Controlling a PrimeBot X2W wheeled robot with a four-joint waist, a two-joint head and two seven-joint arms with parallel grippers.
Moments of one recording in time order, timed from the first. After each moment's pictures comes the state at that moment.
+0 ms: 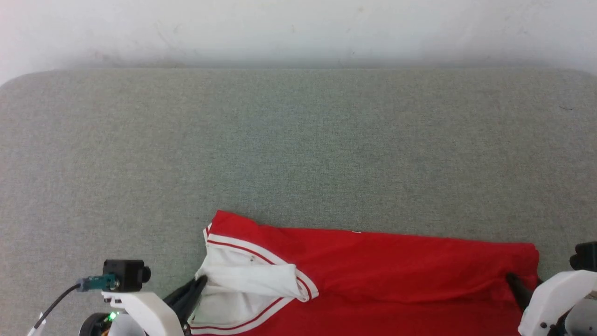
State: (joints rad) left arm -0.05 0.66 -0.58 0.00 -1.05 0.08 0.11; right arm 0.07 -0.05 -0.31 -0.02 0.28 0.13 0.66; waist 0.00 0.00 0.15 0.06
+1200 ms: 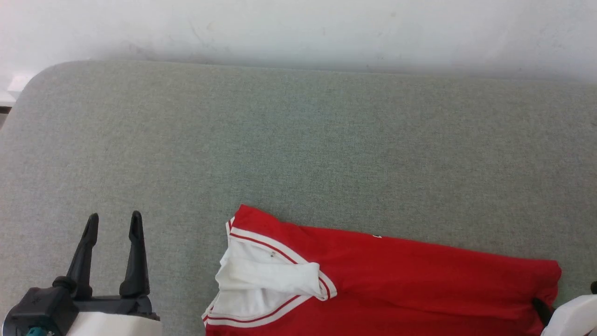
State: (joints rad) left arm 0.16 0.42 -0.13 -0.27 -0.47 0.20 -0.26; right arm 0.11 -0.06 -0.38 0.09 0.34 0.13 0.62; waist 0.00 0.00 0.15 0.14
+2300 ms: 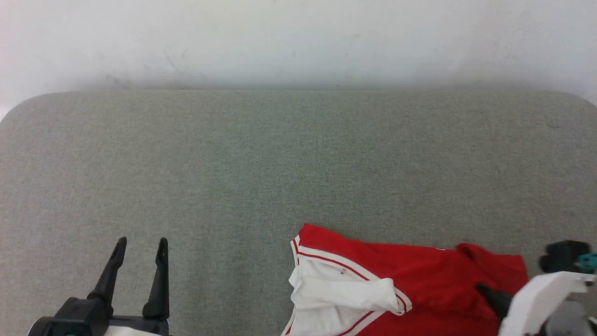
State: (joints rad) left arm 0.20 0.41 -0.18 -0.20 -0.39 0.18 -0.23; right arm 0.12 -0.05 -0.24 -0.18 0.44 0.13 0.86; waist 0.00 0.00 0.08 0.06
